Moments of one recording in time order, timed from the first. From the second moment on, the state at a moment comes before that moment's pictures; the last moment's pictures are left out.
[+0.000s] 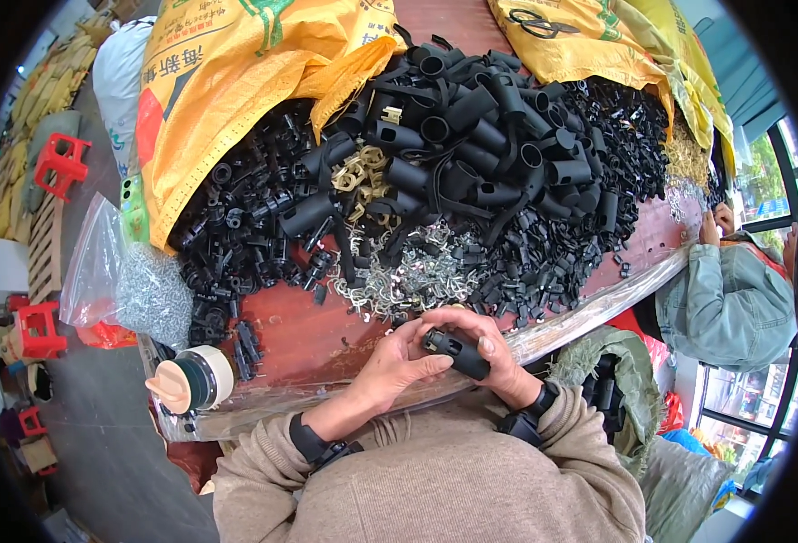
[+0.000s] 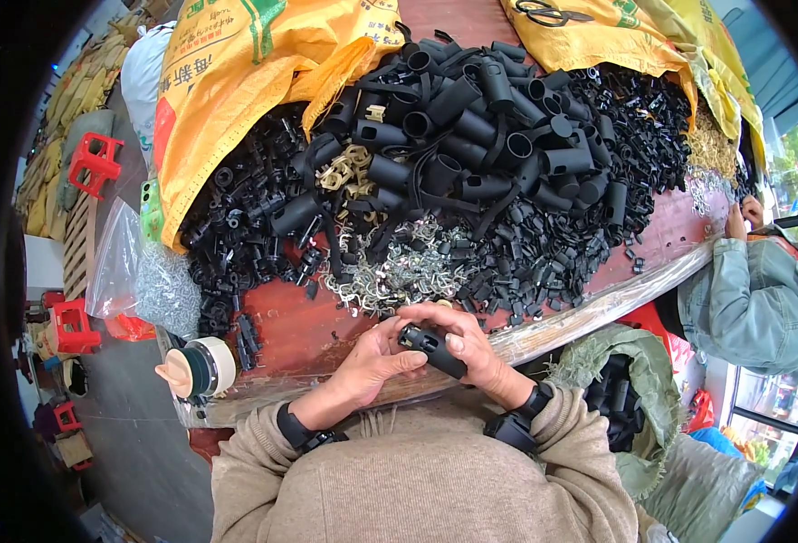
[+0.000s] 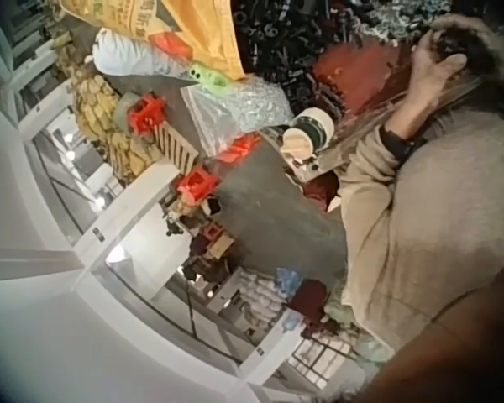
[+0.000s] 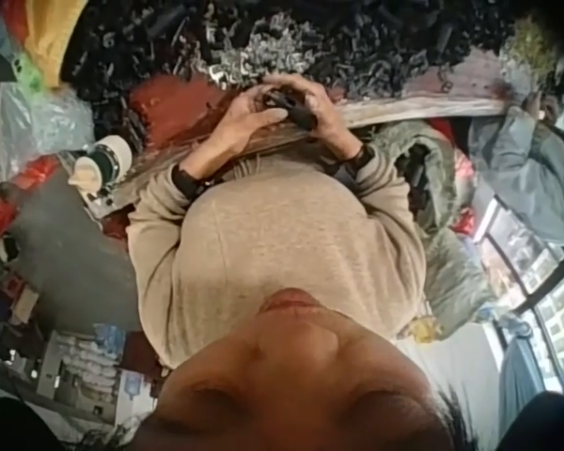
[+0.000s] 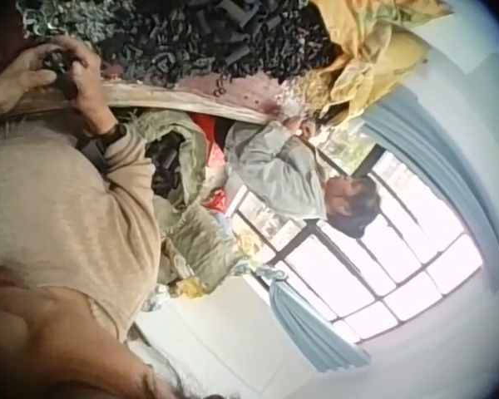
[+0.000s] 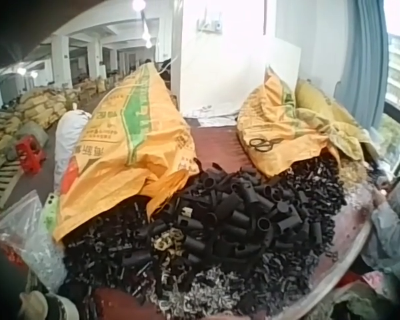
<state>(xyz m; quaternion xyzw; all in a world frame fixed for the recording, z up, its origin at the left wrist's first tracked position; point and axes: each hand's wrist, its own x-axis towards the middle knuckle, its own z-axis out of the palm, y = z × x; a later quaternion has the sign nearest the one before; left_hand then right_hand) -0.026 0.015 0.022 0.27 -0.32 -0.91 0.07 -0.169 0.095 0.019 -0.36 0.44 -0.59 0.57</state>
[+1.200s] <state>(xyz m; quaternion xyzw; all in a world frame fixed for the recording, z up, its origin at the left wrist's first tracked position) 0.021 -0.068 0.015 0.37 -0.88 -0.19 0.21 -0.225 0.166 0.094 -0.60 0.77 -0.14 0.16</state>
